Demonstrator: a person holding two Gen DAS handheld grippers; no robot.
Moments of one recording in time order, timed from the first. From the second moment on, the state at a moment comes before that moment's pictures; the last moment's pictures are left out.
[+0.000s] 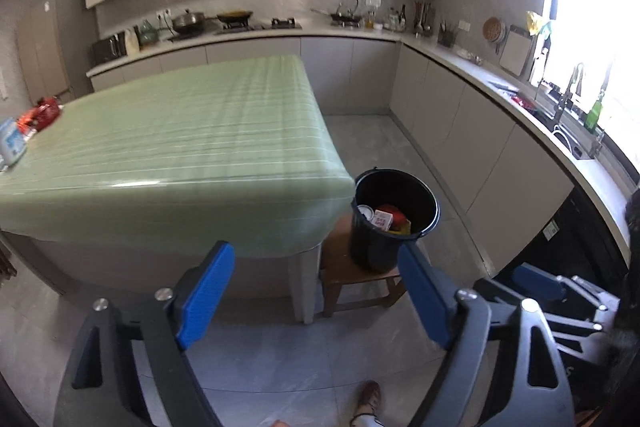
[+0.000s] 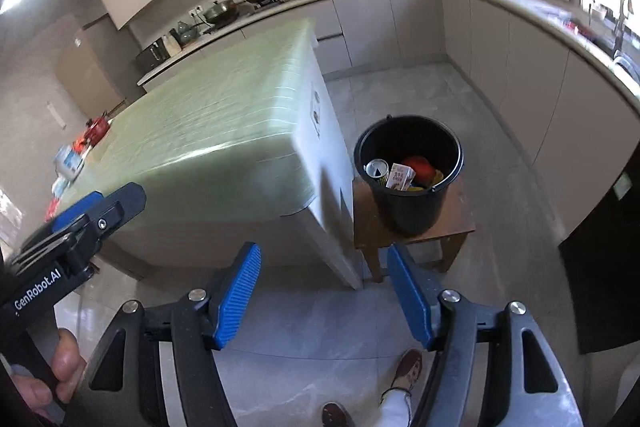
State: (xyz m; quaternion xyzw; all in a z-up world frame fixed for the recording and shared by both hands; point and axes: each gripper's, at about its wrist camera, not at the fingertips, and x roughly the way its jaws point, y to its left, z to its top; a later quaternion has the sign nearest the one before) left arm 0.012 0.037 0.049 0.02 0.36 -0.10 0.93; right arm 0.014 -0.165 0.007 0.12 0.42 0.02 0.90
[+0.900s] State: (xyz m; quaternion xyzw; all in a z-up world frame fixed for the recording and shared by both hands) left arm -0.053 0.004 0.072 -0.01 0.29 -0.02 0.96; right arm -0.107 -0.169 0.106 0.06 0.28 -0.01 0.96
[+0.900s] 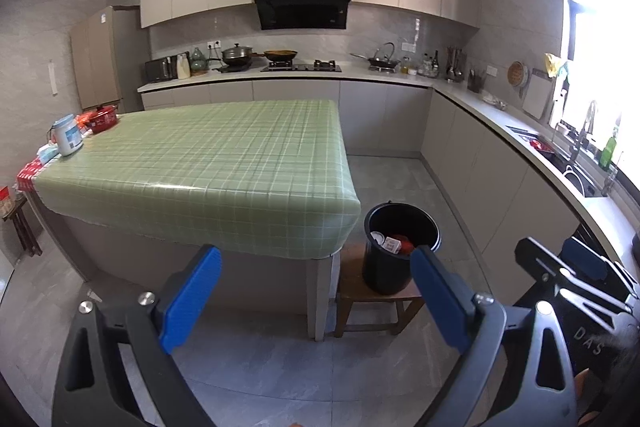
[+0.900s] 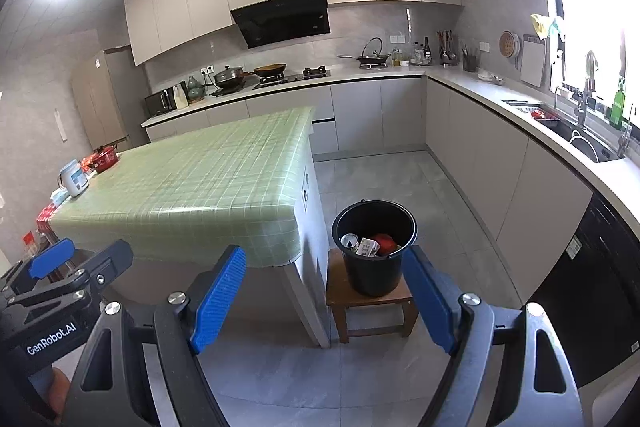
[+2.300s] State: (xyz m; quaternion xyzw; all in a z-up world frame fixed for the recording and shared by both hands) left arm -0.049 0.006 0.070 0.00 0.32 -0.01 0.95; right arm -0.091 -0.166 0.101 0.06 0.29 -0.01 0.95
